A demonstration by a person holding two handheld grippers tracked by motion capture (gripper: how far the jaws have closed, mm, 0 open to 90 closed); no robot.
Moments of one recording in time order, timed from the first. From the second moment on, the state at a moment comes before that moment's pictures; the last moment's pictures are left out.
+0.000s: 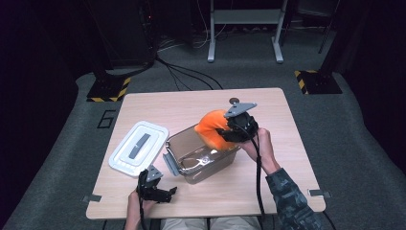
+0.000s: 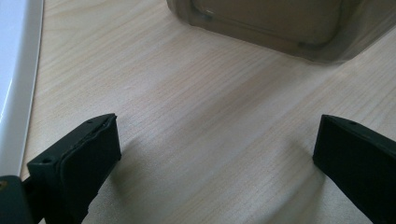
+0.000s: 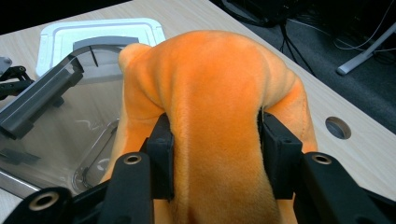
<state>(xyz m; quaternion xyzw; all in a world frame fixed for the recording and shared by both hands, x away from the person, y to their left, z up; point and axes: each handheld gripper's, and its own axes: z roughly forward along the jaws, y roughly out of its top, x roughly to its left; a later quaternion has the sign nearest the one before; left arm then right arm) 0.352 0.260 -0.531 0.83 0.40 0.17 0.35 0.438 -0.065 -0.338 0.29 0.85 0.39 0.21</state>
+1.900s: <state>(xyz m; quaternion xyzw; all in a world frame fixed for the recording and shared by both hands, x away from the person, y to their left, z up) 0.351 0.261 -0.531 0.83 0.40 0.17 0.35 0.470 -0.051 -0.402 0.33 0.88 0.33 0.10</state>
